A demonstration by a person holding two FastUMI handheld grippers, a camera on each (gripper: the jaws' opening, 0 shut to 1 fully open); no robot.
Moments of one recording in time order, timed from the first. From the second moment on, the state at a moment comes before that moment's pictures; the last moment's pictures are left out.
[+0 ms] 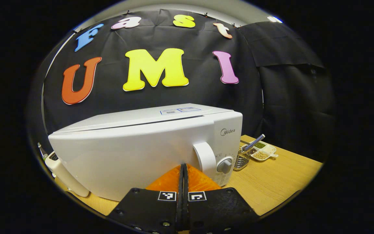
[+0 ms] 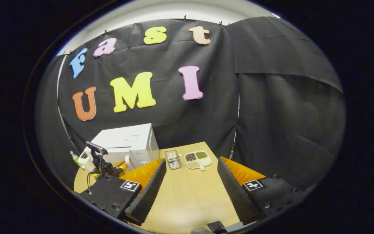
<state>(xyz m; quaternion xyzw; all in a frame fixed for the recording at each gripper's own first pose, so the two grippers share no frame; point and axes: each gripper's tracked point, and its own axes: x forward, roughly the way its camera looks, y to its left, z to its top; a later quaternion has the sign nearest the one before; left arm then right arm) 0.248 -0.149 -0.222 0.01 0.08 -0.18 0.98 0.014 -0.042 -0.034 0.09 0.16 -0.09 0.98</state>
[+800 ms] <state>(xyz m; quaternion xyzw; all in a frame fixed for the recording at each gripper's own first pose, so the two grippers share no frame) 0.174 -0.101 -0.269 0.02 0.16 -0.12 0.98 0.019 0.009 -0.041 0.06 0.16 -0.04 0.98</state>
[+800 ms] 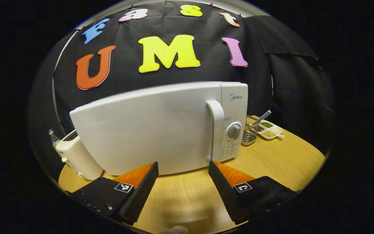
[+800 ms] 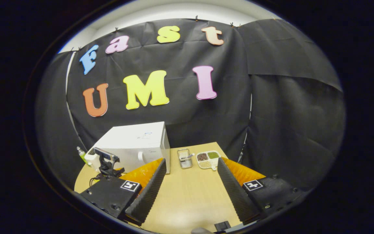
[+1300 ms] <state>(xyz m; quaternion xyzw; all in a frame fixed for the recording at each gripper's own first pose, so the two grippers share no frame) 0.048 -0.012 -0.133 -0.01 0.09 -0.06 0.99 0.018 0.059 -0.045 0.03 0.13 0.03 0.99</state>
